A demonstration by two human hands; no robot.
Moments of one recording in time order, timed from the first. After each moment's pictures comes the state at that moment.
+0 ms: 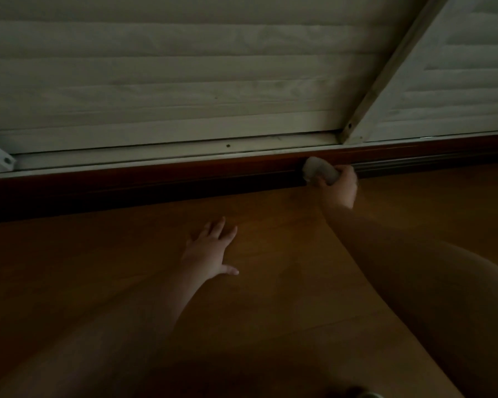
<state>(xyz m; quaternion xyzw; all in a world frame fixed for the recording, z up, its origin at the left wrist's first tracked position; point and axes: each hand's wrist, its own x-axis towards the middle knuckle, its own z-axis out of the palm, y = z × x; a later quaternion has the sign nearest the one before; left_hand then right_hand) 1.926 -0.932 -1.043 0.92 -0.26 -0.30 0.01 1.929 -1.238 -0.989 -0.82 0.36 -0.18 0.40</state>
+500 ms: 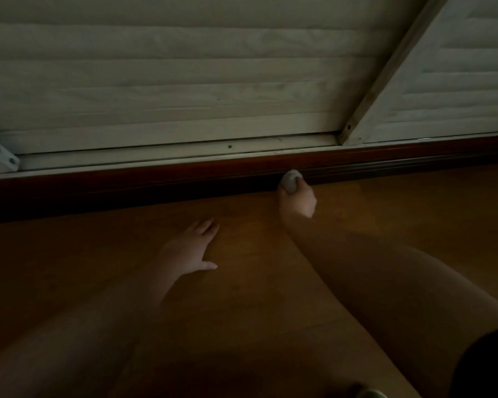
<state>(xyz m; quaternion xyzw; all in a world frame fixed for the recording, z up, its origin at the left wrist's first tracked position) 1.946 -0.890 -1.030 0.90 -0.31 -0.30 -0.01 1.938 -1.149 -1.000 -0.83 0.38 -0.08 0.40</state>
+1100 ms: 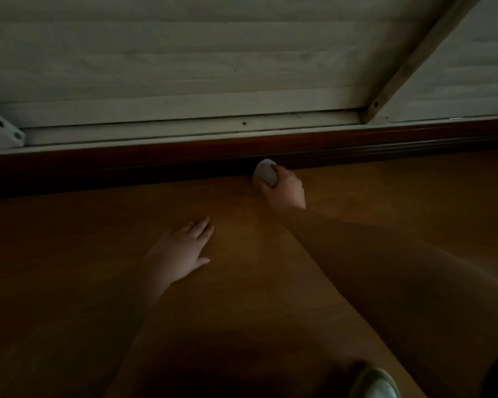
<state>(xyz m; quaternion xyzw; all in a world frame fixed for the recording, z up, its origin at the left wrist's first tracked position) 1.909 -0.850 -1.007 0.90 -0.34 -0.27 -0.10 1.937 -1.113 -1.014 -0.91 0.19 0.00 0.36</state>
